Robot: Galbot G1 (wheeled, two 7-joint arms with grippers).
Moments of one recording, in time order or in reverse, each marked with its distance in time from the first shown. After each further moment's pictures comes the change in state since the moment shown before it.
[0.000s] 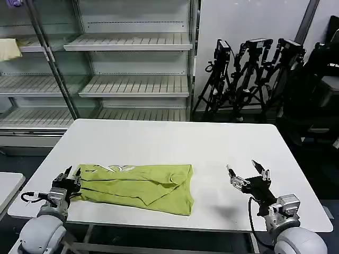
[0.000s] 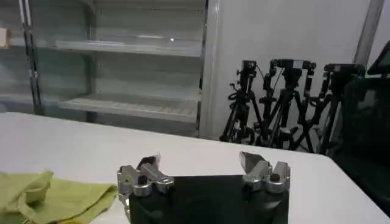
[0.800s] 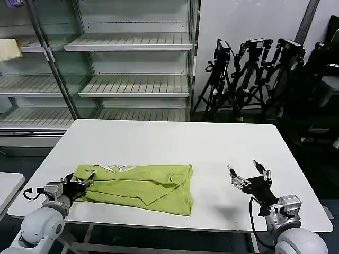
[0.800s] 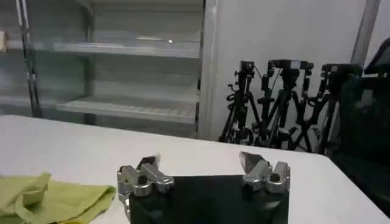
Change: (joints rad) left arm -0.078 -0.006 0.008 0.095 -0.347 0.064 0.022; right arm -0.002 0.011 0.003 -0.006 -0.001 0.010 -0.004
